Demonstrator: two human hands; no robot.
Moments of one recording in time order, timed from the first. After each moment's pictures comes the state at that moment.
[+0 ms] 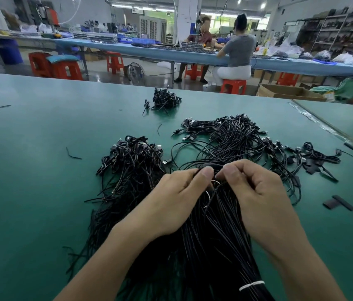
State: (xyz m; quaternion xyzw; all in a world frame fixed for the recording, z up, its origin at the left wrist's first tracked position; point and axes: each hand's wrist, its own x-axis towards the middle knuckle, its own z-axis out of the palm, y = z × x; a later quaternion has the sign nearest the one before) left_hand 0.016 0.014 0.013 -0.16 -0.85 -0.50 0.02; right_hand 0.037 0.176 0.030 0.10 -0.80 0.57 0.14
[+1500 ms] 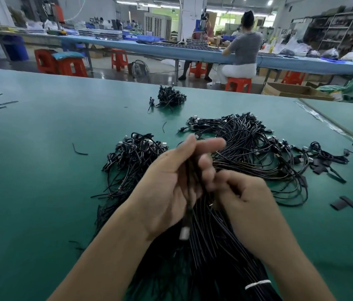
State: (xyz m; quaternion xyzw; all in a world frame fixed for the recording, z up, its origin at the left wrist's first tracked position) left_hand 0.019 0.015 0.033 -0.16 -0.37 -0.90 -0.15; right_hand 0.038 0.160 0.023 0.13 -0.84 0.52 0.10
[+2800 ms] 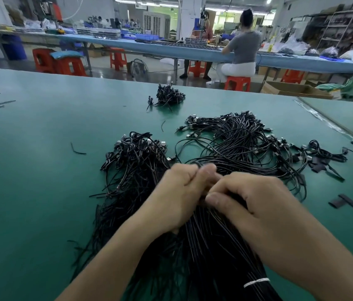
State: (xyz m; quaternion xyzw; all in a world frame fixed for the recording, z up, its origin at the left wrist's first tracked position) left_hand 0.024 0.021 0.017 -0.16 -0.76 -0.63 0.00; right_hand 0.059 0.176 0.056 0.23 -0.91 0.33 0.09
